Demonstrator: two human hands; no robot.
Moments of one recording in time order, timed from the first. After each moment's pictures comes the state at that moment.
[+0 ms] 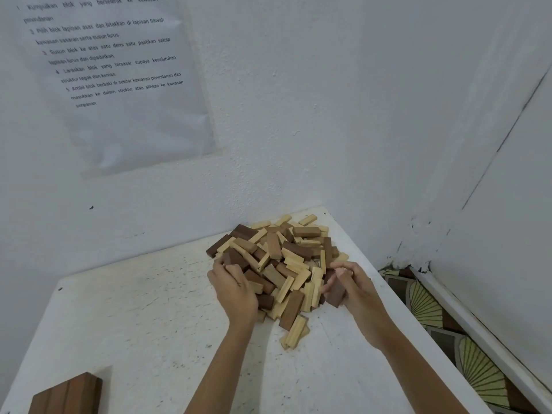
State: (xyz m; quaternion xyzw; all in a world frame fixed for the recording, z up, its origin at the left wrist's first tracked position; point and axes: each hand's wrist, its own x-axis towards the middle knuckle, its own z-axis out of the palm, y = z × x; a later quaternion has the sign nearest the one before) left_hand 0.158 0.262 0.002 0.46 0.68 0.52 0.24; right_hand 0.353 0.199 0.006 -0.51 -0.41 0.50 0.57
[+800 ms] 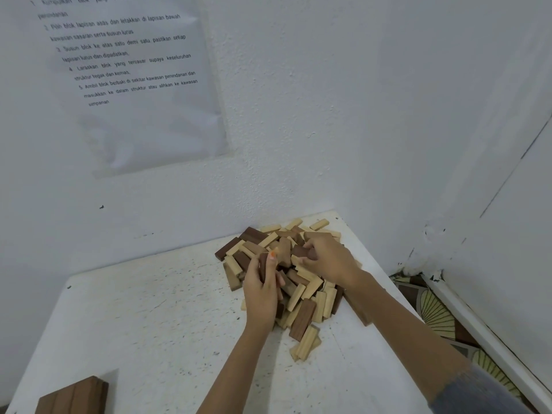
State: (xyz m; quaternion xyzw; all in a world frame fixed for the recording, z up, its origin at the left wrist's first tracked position) left_hand 0.173 0.263 0.009 0.49 0.52 0.55 0.44; right_hand 0.325 0.305 0.032 -0.67 -0.70 0.20 0.16
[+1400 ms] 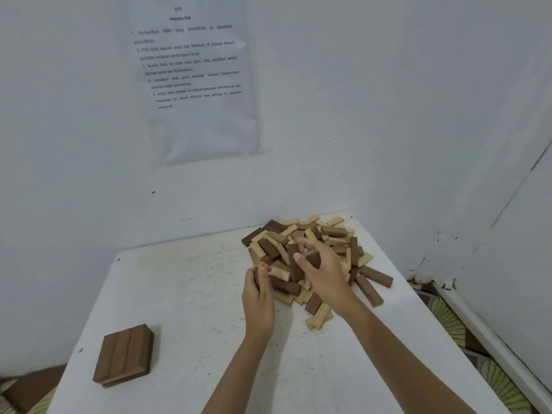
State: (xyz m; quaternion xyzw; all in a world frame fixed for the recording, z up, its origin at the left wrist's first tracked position) left_hand 0.133 0.200 0.008 0.44 0.57 0.58 0.38; right_hand 0.261 0.221 0.042 -0.55 -0.57 0.39 0.47
